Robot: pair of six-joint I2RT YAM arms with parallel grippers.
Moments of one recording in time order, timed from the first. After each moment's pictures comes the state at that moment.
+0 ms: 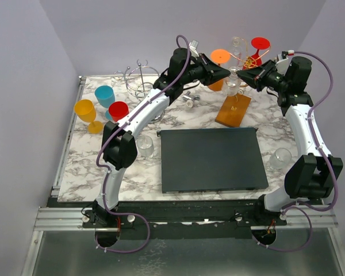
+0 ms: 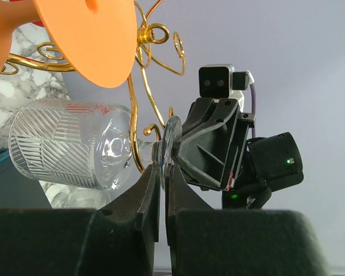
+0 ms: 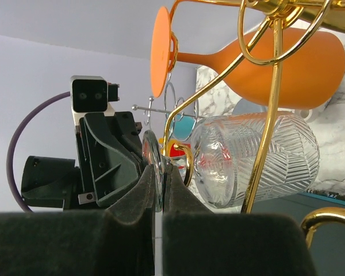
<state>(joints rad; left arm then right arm) -0.62 2.14 2.14 -0.03 0.48 -1.32 -0.09 1.53 1.42 -0.08 -0.78 1.08</state>
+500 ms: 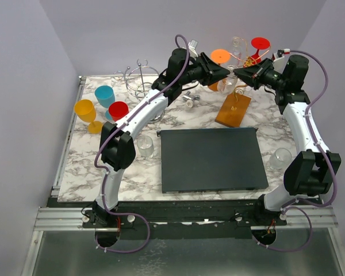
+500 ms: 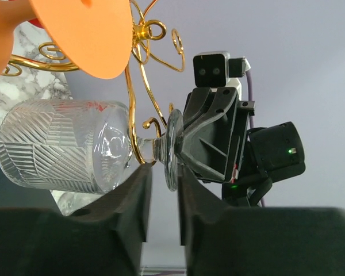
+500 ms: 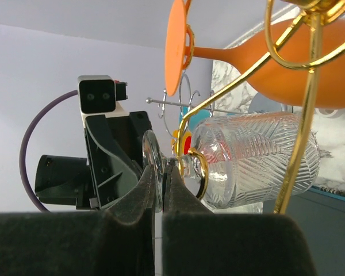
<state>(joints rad) -0.62 2.11 2.10 -0.01 0.48 -1.30 -0.08 1.56 1.44 -0.04 -0.83 1.15</state>
